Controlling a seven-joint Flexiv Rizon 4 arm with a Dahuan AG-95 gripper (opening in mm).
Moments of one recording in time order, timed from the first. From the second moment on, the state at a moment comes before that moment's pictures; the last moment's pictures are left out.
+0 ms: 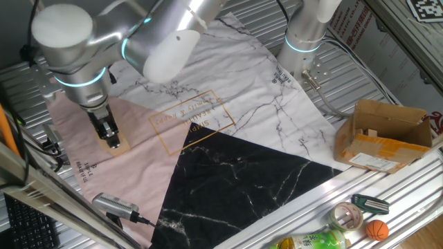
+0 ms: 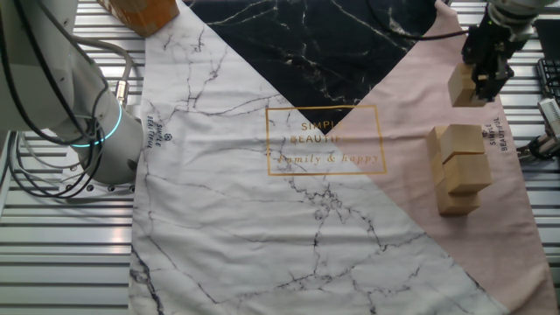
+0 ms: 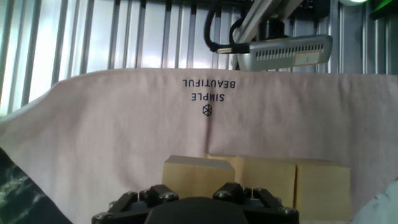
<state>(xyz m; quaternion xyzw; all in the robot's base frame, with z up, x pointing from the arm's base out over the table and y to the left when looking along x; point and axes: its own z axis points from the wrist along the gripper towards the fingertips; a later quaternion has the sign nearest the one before) 0.719 0.056 0.169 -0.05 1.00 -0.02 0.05</state>
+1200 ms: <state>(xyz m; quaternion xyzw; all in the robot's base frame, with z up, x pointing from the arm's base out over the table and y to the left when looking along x) 0.764 0.038 0.165 -0.04 1.00 -0.01 0.03</state>
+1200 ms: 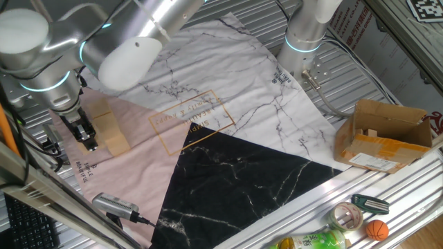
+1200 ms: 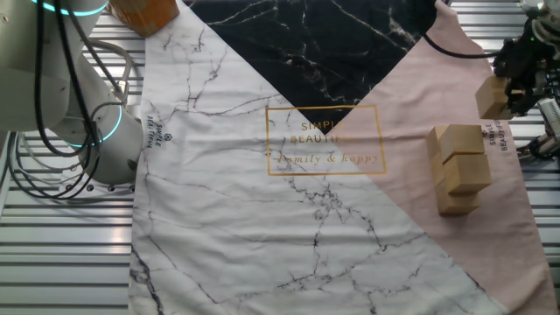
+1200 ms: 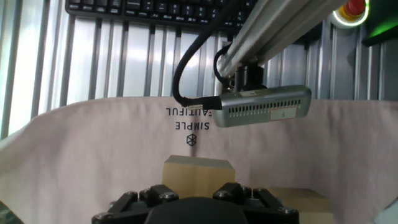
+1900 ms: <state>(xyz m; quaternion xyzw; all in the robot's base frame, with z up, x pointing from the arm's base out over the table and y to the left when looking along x) 0.767 0.039 0.165 0.01 1.00 -0.01 0.04</state>
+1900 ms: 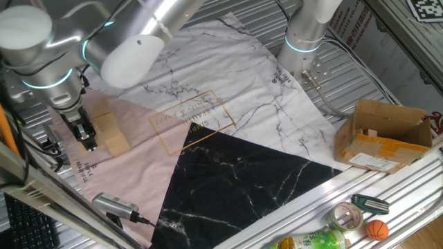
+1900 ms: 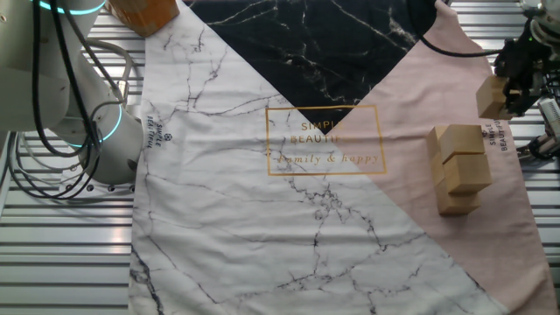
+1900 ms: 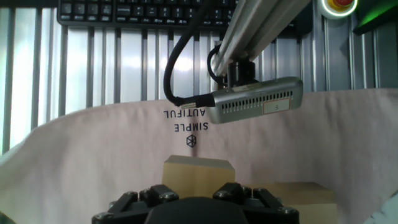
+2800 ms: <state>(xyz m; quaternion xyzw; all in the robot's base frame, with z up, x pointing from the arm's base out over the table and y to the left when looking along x) 0.764 0.038 0.165 0.03 1.00 -0.01 0.05</state>
